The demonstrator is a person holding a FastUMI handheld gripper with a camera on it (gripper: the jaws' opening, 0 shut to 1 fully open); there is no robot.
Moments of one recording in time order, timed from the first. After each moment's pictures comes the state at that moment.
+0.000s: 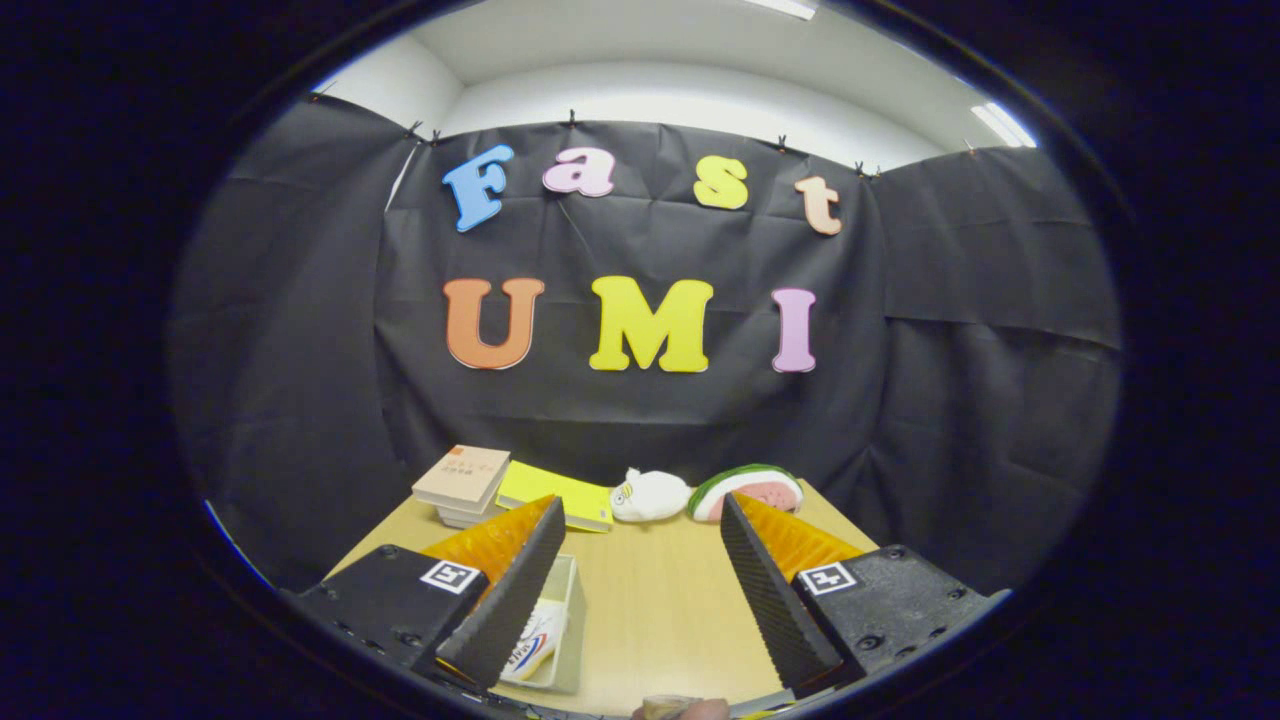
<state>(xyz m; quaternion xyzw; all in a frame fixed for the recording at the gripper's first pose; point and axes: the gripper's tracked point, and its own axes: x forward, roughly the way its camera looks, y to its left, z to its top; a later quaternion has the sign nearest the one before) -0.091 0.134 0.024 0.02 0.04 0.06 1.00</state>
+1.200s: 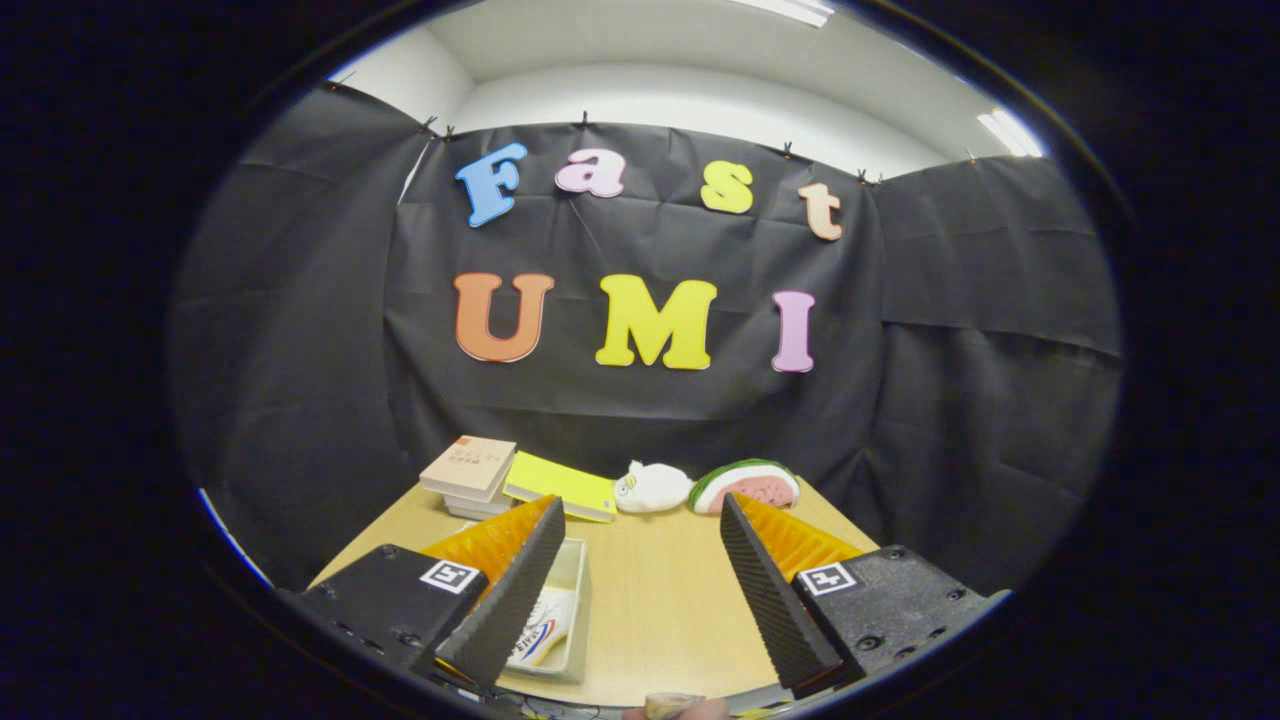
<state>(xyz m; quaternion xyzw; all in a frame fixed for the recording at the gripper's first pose) -0.114 0.146 0.012 0.01 0.05 0.06 1.00</state>
